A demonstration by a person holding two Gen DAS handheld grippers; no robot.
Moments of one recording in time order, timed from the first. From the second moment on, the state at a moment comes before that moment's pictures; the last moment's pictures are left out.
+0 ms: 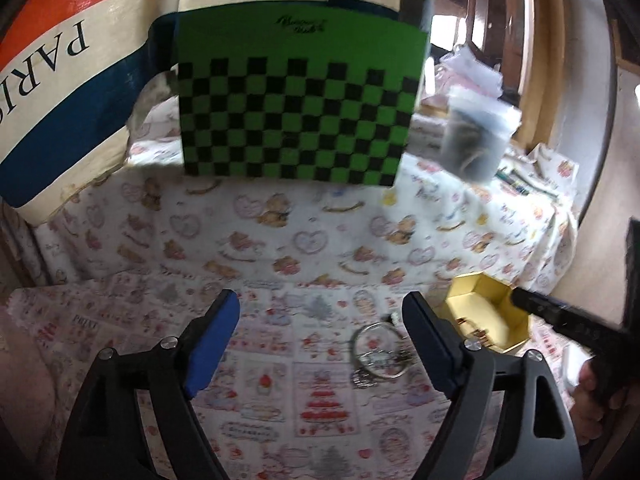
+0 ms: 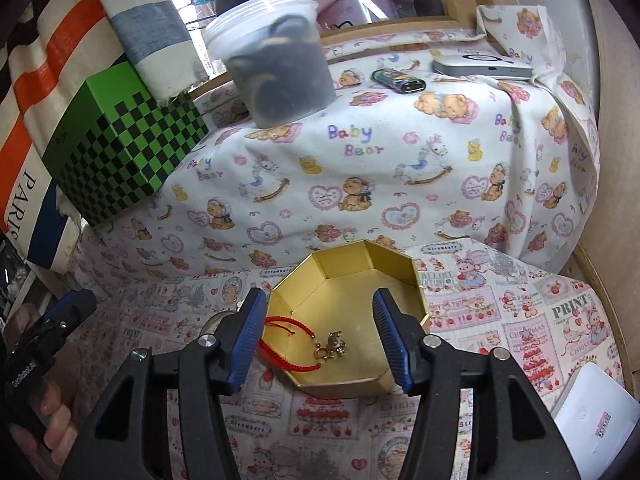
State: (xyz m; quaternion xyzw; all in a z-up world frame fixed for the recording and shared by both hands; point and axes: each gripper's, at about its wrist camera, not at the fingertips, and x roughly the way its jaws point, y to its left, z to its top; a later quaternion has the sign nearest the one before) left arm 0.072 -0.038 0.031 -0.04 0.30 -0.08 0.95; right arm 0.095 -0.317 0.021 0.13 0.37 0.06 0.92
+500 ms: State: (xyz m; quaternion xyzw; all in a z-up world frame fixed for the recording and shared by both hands) left arm 0.099 -0.037 -0.007 -0.06 0.36 -0.10 0.93; right arm 0.097 -0.310 0.015 0.11 0.37 0.06 0.92
